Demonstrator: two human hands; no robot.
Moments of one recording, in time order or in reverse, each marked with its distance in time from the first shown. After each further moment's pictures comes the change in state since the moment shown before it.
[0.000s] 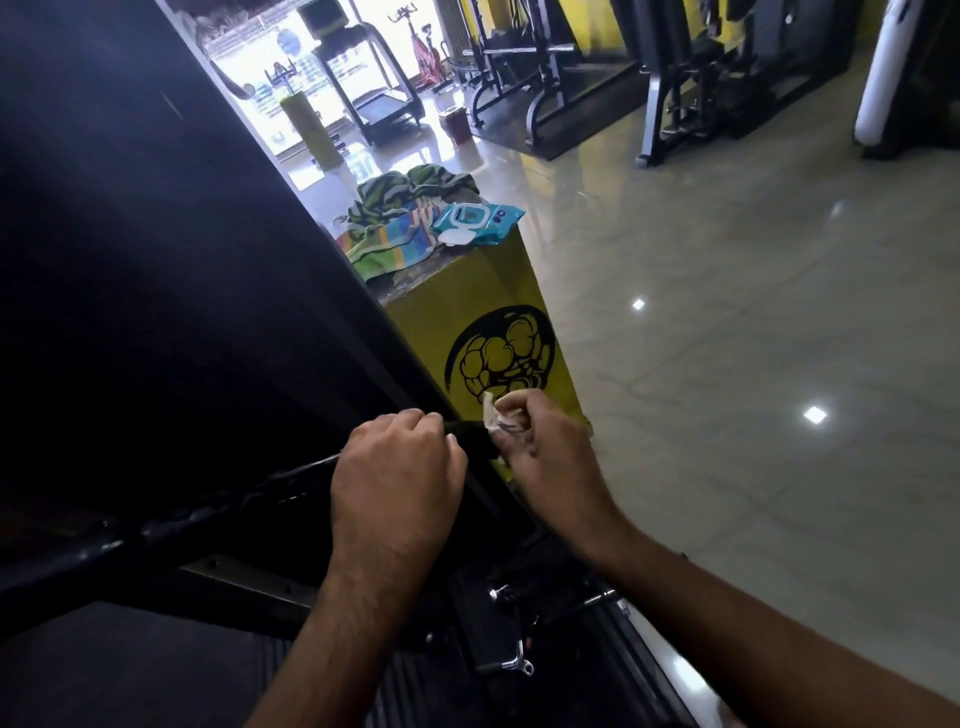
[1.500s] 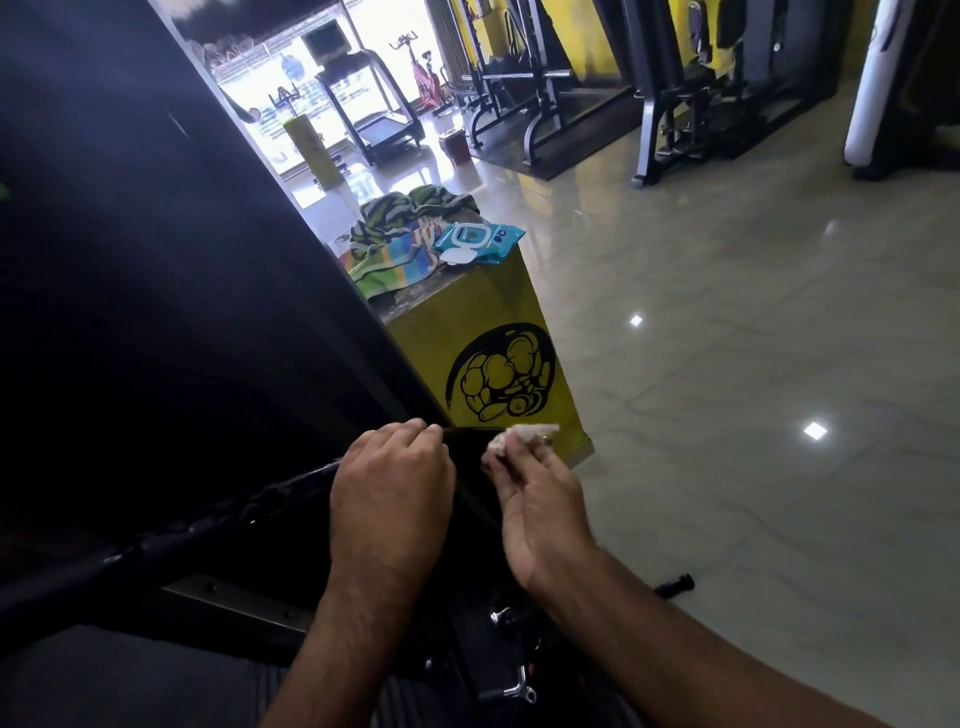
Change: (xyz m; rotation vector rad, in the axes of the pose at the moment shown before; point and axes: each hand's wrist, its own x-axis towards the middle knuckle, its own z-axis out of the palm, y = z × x) left_hand 0.003 -0.013 0.009 0.003 0.141 0.071; right_hand -0.006 -0.027 0.036 1.500 0.254 0.648
